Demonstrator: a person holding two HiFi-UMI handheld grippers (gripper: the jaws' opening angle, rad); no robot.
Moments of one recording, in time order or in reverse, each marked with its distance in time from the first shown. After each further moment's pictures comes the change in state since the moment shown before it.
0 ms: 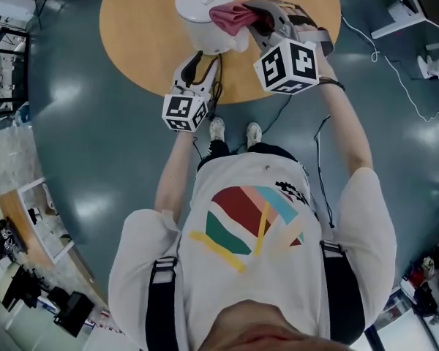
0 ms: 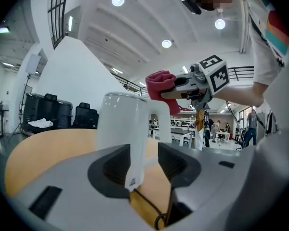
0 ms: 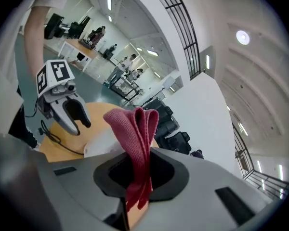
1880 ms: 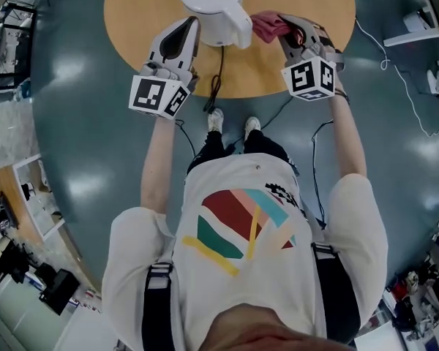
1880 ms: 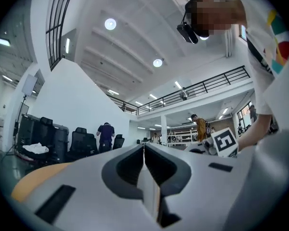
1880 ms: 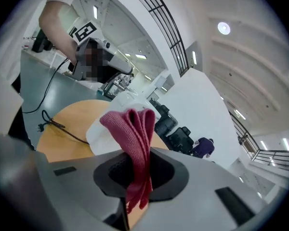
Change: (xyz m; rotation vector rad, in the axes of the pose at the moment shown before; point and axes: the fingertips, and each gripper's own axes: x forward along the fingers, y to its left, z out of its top) left arm -0.001 0.007 0.127 0.093 -0.240 -0.019; right arm 0.007 0.047 -0.098 0.165 -0.051 -0.011
